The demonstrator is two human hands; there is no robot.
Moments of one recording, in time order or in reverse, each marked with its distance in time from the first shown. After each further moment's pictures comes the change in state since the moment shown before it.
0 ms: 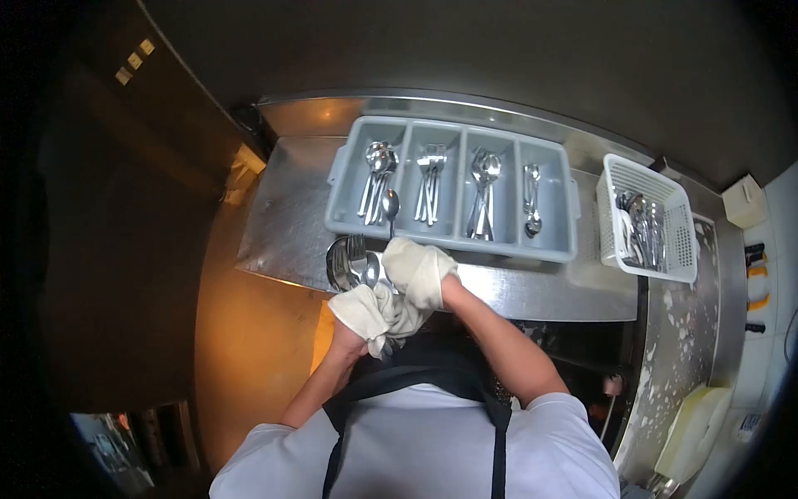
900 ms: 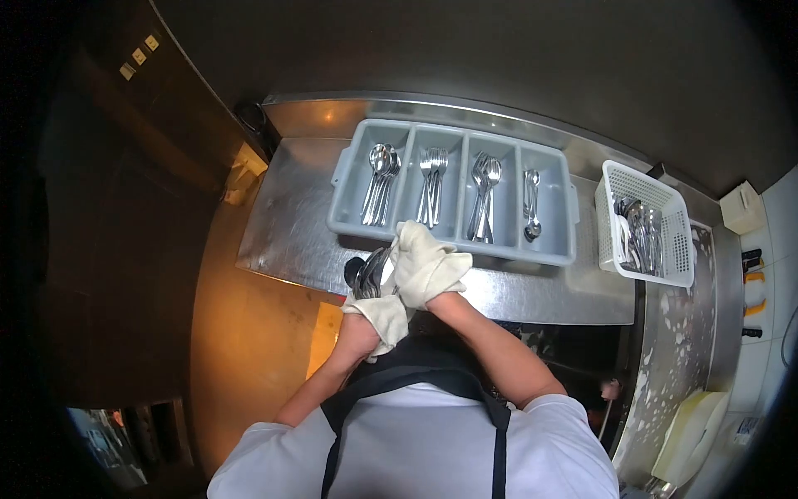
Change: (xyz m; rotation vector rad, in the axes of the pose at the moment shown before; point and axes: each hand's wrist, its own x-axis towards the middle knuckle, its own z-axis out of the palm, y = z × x) left_hand -0.004 0.010 0.029 0.432 0.072 0.120; right_hand -0.003 -0.019 0.007 0.682 0.498 0.490
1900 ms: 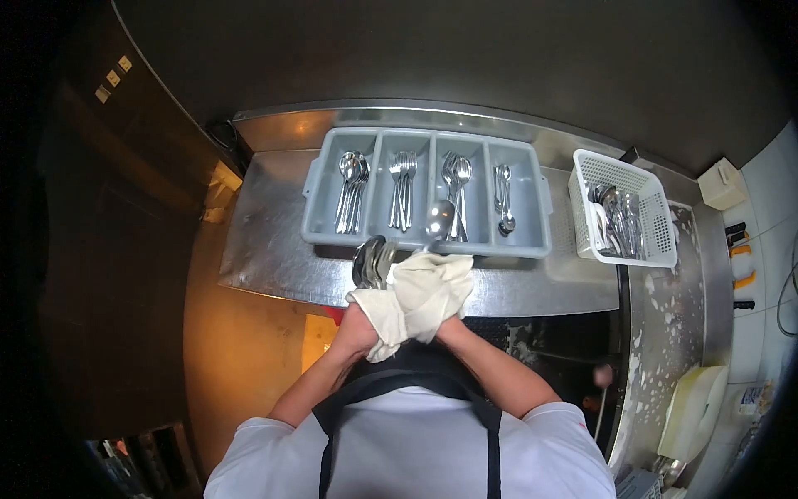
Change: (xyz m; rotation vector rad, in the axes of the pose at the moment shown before) left_hand 0.015 -0.002 0.023 -0.007 -0.266 -0.046; right_hand -0.056 0.044 -0.022 -0.598 0.095 -0.259
